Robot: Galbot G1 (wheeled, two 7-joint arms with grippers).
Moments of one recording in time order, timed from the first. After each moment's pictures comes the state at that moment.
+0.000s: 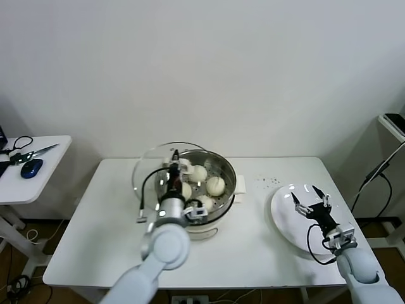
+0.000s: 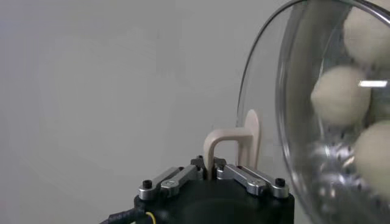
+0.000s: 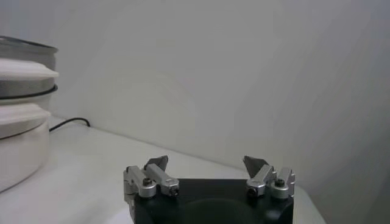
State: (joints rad) left arm 0.89 -1.30 0.12 -1.91 1.55 0.74 0.41; right arm -1.16 1.03 0.54 1.40 0.32 0.16 -0.24
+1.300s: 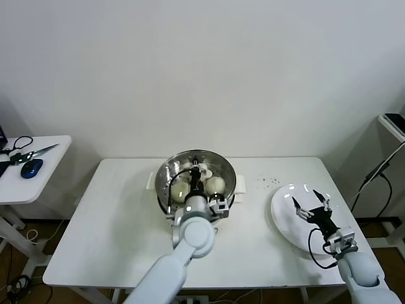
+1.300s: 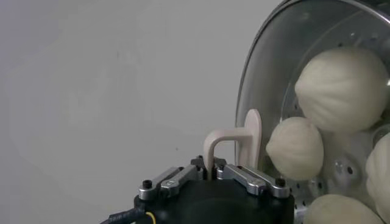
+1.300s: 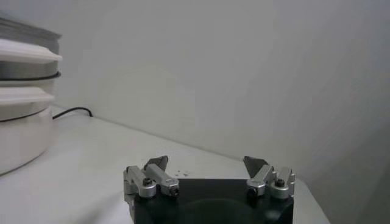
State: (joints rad) left arm 0.84 -1.46 0.13 -1.68 1.52 0.74 0.34; right arm -1.16 1.05 0.56 1.37 0.28 0.18 -0.27
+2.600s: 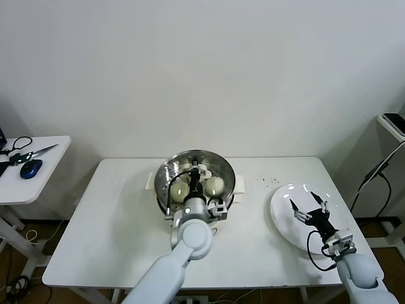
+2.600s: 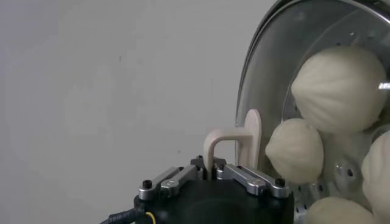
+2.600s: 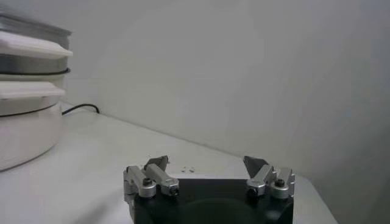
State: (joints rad) left arm 0.84 -1.44 0.13 -1.66 1.49 0.74 0.27; right arm -1.17 1.07 0.57 1.36 0.25 0.19 -0.30
